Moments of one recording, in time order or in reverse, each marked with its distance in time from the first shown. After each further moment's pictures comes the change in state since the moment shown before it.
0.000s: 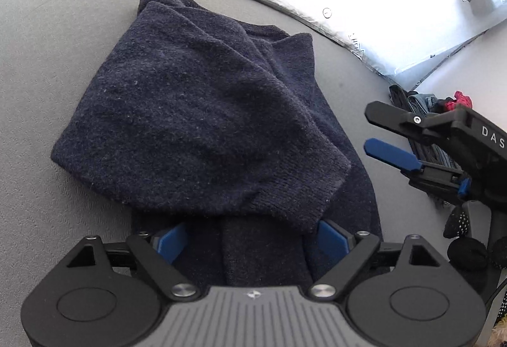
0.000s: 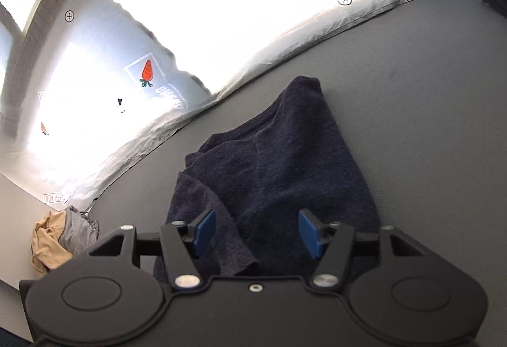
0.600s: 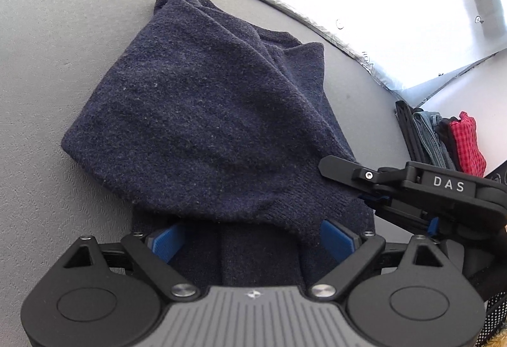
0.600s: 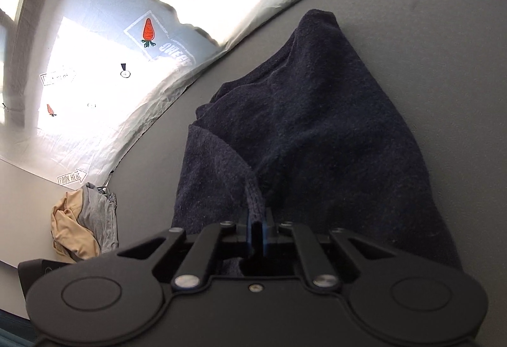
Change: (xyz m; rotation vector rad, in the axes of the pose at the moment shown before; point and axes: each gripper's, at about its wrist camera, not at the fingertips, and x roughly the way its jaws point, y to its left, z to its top) left arm -0.005 -0.004 -0.001 -0.078 -0.015 0.039; right arm 0.019 -0.004 -0.023 0.094 0.128 0.059
